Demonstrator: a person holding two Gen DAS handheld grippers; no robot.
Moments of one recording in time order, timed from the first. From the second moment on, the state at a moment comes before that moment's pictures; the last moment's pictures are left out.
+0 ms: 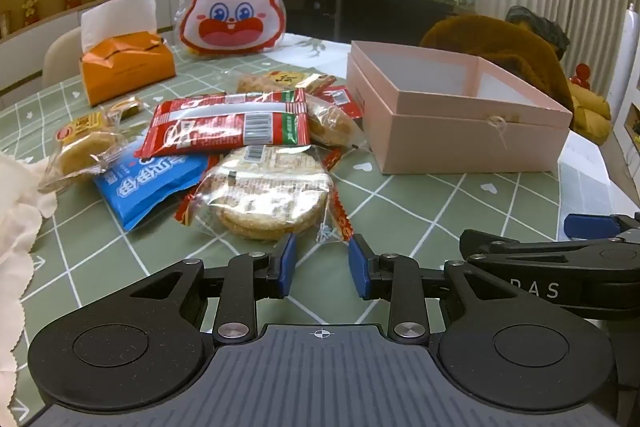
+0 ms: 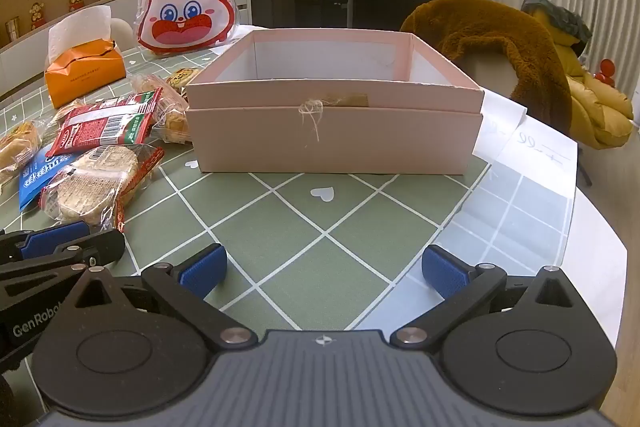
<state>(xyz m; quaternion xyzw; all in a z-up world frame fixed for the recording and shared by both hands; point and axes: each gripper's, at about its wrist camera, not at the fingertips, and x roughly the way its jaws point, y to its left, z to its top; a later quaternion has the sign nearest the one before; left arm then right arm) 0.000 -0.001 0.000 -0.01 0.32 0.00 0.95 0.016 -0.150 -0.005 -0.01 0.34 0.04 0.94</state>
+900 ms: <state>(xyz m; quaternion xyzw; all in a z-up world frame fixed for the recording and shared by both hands) 0.002 -0.004 0.002 -0.01 0.32 0.00 0.95 0.016 -0.150 -0.005 -0.01 0.34 0.04 0.94</state>
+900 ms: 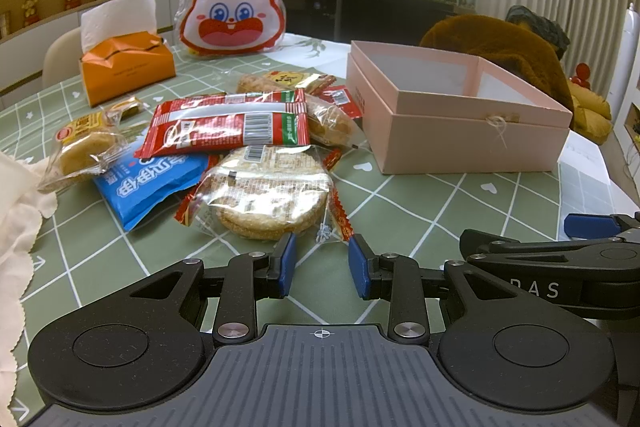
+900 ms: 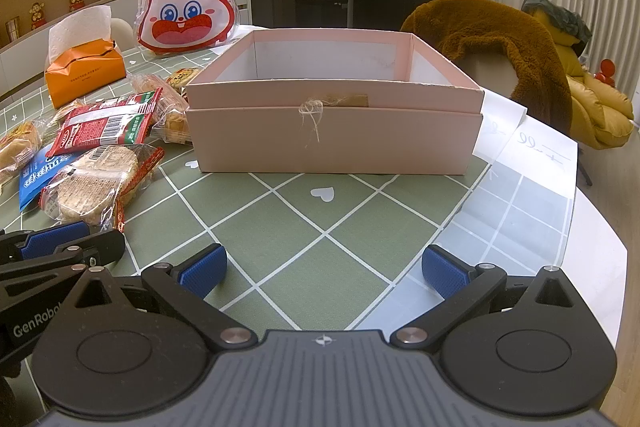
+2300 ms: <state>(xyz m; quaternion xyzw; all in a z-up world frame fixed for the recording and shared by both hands) -0.001 0.001 0.001 -0.01 0.32 0.00 0.95 0.015 -0.150 -0.005 -0.01 0.34 0.04 0.94</state>
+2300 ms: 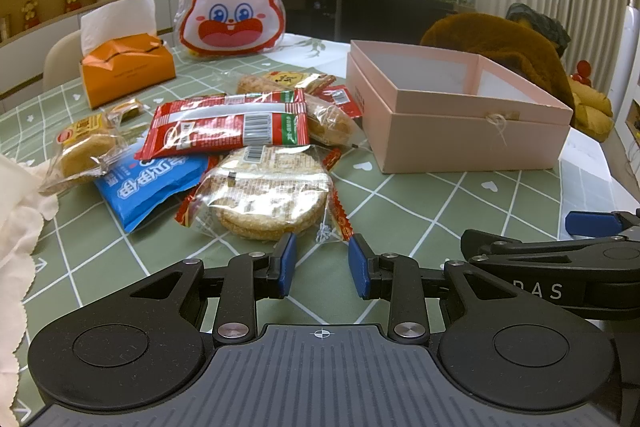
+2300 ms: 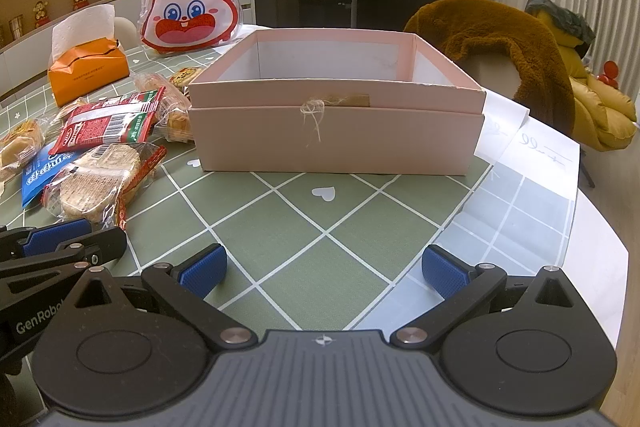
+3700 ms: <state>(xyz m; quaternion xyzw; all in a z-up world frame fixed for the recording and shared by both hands) 0.042 0.215 0.111 -0.26 0.39 0.19 0.86 0.222 0.058 0.179 -0.09 0.43 0.27 0.86</state>
